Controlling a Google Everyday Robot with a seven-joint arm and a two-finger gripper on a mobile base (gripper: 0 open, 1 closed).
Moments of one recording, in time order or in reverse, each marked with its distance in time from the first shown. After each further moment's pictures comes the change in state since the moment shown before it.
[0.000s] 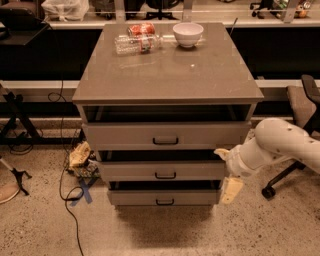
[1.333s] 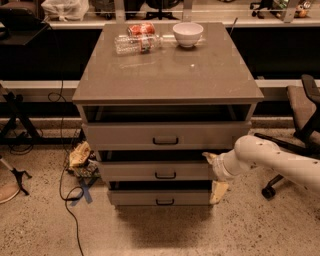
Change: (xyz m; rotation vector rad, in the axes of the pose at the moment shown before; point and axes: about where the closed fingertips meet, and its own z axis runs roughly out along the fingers) arm 0.024 -0.047 0.095 0.098 0.020 -0.194
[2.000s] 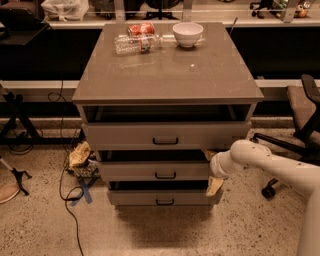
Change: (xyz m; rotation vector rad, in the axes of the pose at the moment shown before) arm 0.030 -0.042 0.050 0.105 -0.003 -0.016
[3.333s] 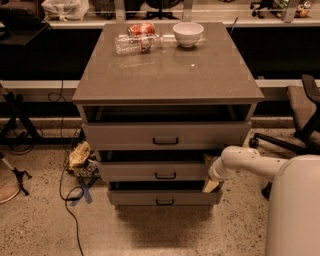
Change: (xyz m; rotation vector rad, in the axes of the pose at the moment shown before) arm 0.039 0.007 0.050 -0.012 0.116 0.095
